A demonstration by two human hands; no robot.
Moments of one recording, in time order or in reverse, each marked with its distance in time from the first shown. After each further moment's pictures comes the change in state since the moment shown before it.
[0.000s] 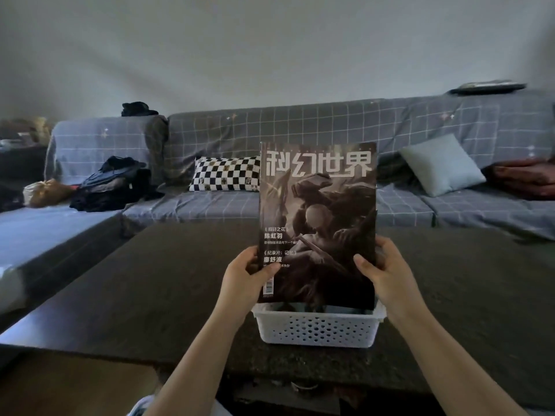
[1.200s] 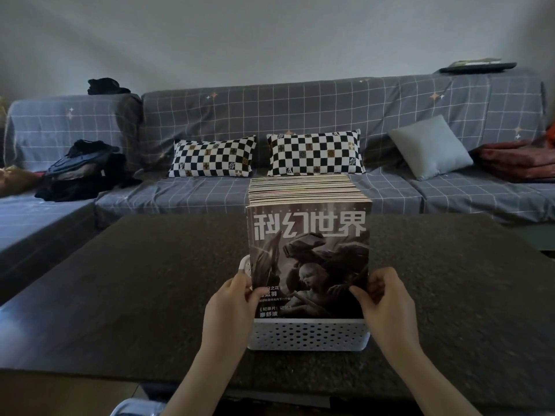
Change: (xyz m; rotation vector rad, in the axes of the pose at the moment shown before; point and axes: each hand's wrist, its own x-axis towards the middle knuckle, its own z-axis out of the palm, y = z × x) left_hand -0.005 -0.048 0.022 0.725 0.138 0.262; right_hand -0.005 0.069 -0.012 -0.572 0.244 -0.133
